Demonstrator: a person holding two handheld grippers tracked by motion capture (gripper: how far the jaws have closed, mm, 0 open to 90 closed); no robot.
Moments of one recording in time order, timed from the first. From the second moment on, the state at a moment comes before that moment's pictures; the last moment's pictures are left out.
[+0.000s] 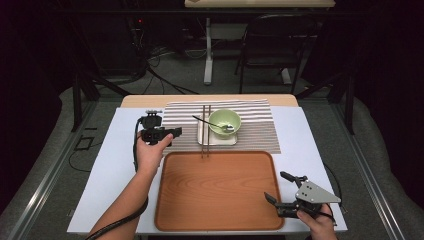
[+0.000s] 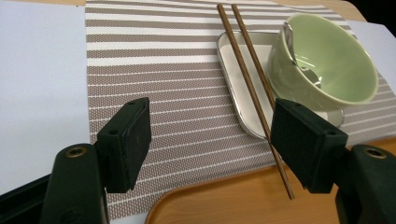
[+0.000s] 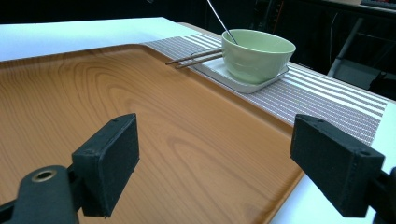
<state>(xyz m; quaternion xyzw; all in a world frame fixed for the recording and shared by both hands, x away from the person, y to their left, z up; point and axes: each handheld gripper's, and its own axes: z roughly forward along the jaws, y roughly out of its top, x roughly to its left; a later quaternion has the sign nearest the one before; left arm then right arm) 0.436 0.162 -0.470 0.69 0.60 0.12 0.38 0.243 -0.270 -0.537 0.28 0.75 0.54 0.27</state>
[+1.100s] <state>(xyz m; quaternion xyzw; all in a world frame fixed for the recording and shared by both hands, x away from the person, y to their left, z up) 0.493 0.143 -0.480 0.71 0.61 0.09 0.34 0.243 -0.270 -0.535 0.27 0.75 0.54 0.27</state>
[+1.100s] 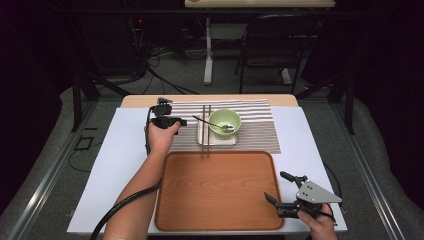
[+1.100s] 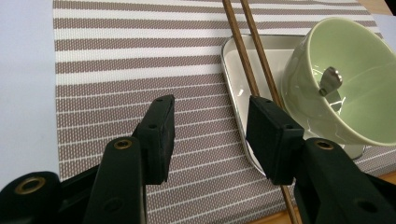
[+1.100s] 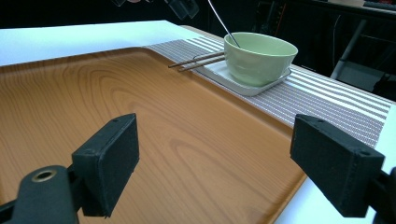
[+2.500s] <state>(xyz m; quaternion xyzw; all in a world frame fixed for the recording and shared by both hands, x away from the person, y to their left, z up) 0.524 0.103 -0.513 0.72 0.61 0.04 0.33 0.243 -0.272 -0.535 0.28 0.74 0.55 0.27</state>
